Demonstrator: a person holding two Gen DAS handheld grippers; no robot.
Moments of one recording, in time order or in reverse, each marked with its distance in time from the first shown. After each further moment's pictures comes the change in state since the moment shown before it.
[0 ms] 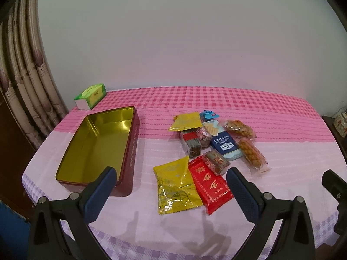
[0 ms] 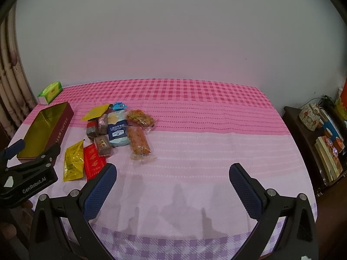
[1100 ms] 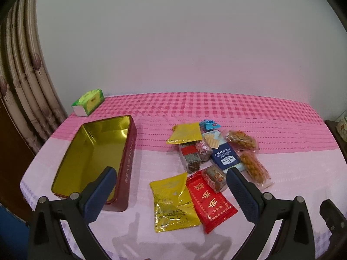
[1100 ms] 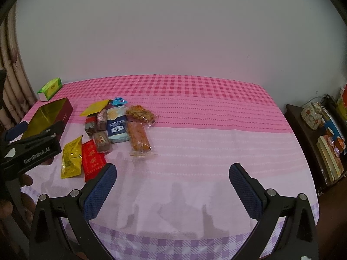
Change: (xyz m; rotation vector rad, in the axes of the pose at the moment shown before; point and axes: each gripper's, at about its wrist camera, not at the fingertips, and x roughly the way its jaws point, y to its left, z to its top) left arm 0.021 -0.005 0.020 -0.005 -0.012 0.003; right arm 0.008 0.000 -0.004 -0.003 0.017 0.002
